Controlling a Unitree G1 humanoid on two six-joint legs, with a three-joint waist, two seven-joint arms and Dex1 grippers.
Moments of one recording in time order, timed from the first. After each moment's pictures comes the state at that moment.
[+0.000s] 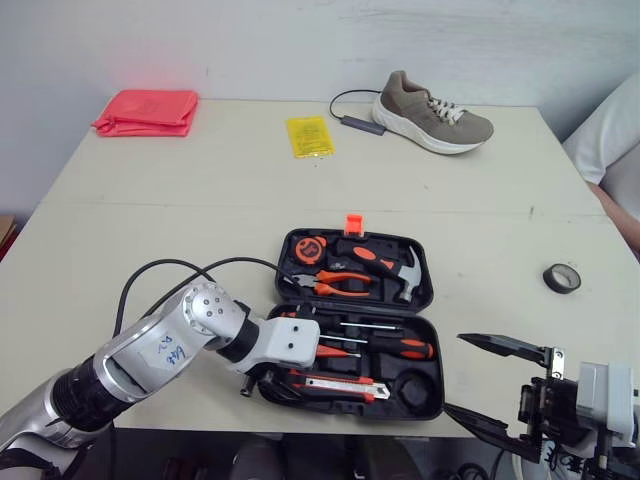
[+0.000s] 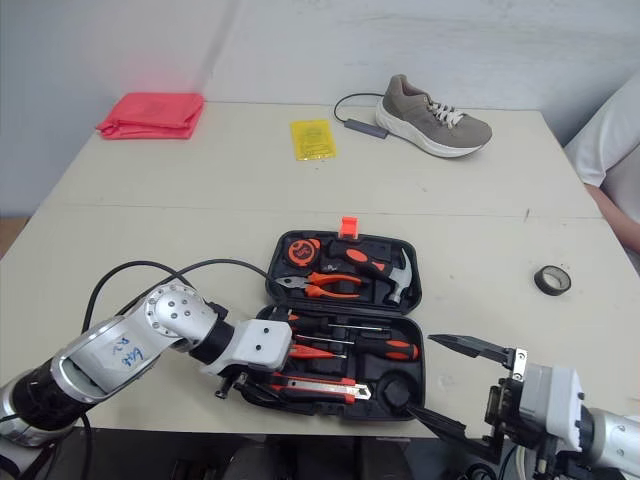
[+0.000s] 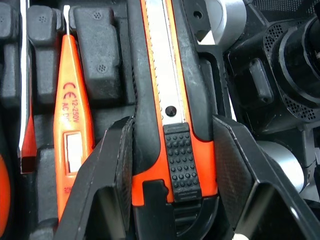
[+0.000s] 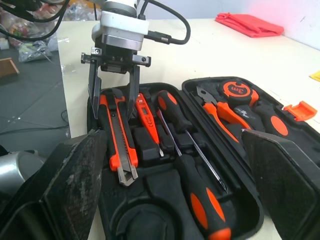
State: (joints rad) left arm -0.53 0.88 -0.56 -0.59 -0.23 0.82 -1.14; right arm 0.58 -0.67 -0.44 -0.63 0.67 -0.05 1.17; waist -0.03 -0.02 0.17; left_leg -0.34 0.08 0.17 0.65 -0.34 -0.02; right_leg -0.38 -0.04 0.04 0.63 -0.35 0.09
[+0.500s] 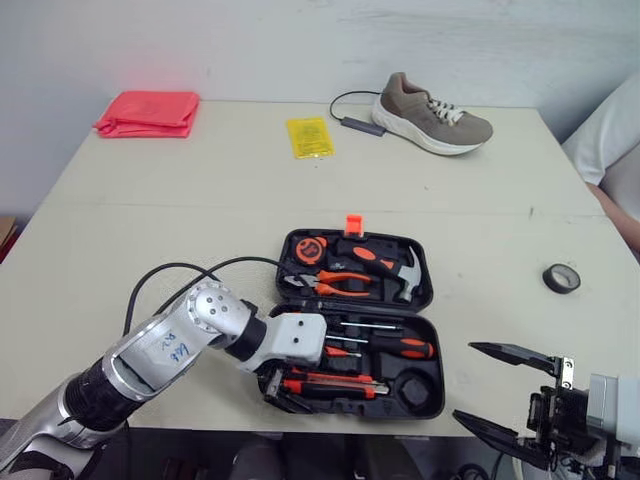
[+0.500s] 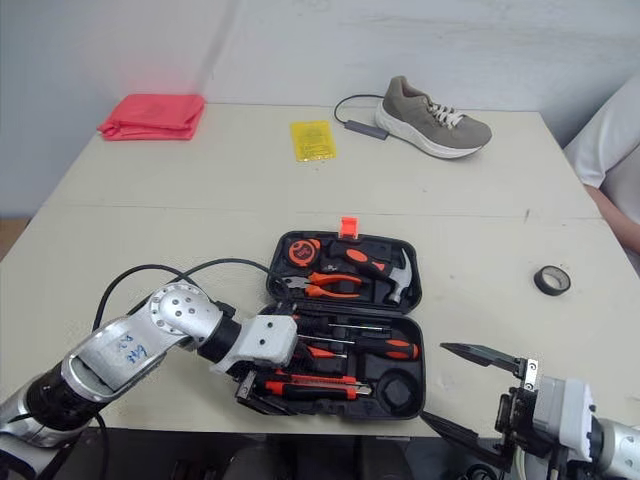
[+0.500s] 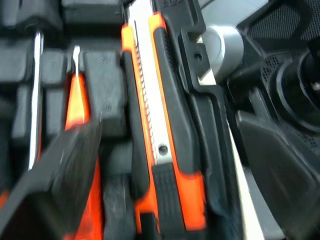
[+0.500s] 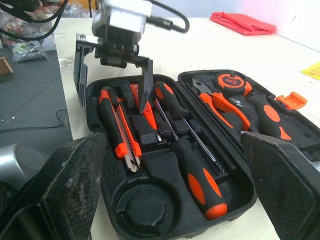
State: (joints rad) left arm -0.50 0.81 -0.47 -0.57 -0.32 0.76 -1.17; right arm 0.59 -0.65 -0.44 -0.55 0.66 -0.13 1.22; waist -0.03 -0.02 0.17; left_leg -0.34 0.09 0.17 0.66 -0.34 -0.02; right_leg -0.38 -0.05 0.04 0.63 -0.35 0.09
